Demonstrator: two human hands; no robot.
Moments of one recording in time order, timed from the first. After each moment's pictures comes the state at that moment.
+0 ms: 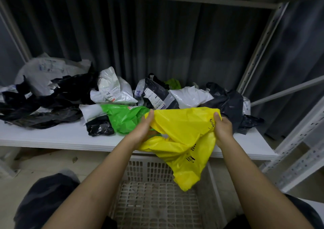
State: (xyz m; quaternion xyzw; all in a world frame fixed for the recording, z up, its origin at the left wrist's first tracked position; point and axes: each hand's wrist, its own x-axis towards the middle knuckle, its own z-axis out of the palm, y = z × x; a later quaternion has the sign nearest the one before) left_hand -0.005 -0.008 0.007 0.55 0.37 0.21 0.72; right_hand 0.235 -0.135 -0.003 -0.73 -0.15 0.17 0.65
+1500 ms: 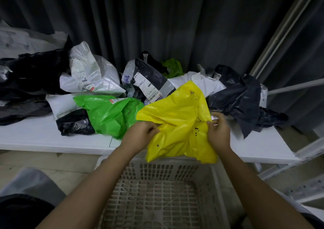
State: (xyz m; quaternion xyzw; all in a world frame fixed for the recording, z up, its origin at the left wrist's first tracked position) left_hand 0.045 0.041 -0.059 0.88 0.33 0.18 0.28; right_hand 0.274 -0.089 -0.086 -0.81 -0.32 0.03 0.49
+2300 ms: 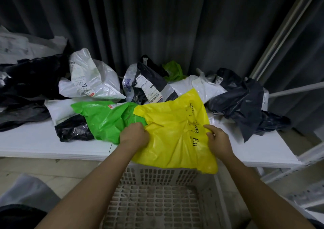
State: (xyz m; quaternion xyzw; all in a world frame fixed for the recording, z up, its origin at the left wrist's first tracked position) left_hand 0.058 0.066 -0.060 0.84 0.52 0.03 0.17; right_hand 0.298 -0.091 -0.114 -0.85 -0.41 0.08 0.33
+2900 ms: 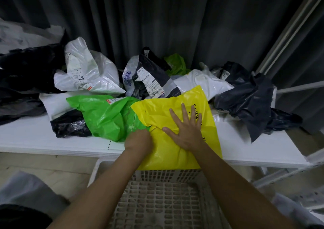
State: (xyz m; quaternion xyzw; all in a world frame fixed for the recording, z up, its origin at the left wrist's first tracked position) left_hand 0.066 0.040 -0.069 0.84 0.51 -0.07 0.14; right_hand 0.235 -0.014 -0.123 -0.82 -0.56 -0.01 0.11
